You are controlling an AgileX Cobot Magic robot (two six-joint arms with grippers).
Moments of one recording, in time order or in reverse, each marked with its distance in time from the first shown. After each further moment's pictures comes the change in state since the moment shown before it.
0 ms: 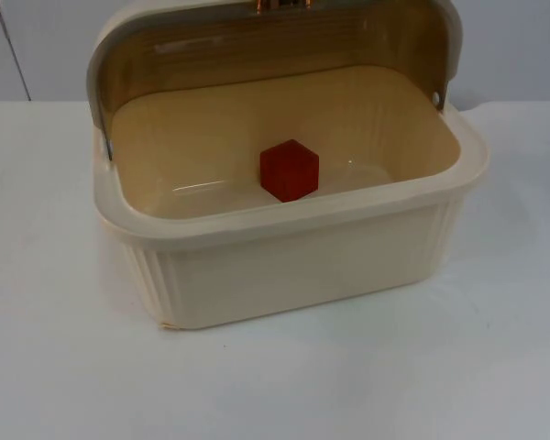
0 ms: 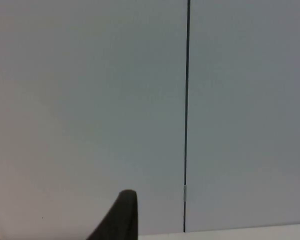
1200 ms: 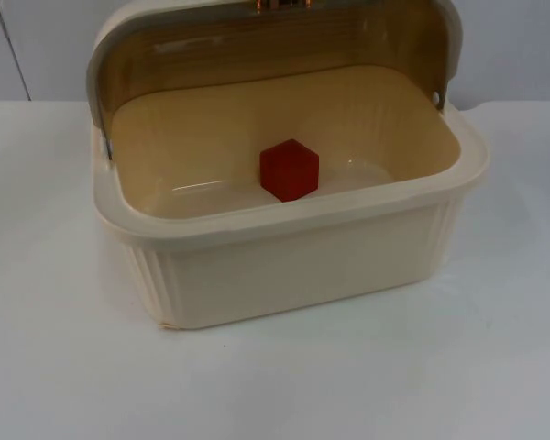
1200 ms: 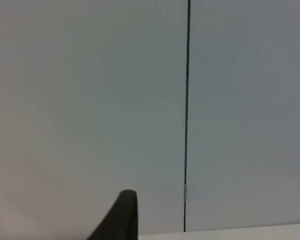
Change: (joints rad) right arm 0.000 0.000 0.000 0.000 0.000 0.000; left arm -0.232 0.601 -0.475 0.006 0.149 0.301
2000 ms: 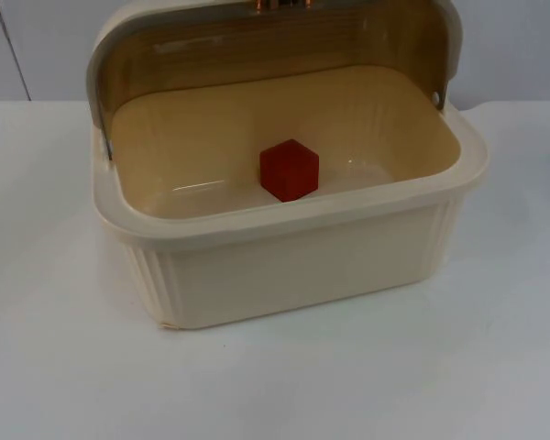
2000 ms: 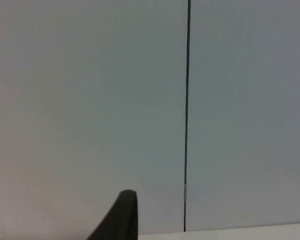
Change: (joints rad) right arm 0.000 0.000 0.000 0.000 0.000 0.000; left arm -0.084 0.066 0.000 -0.046 0.079 0.245
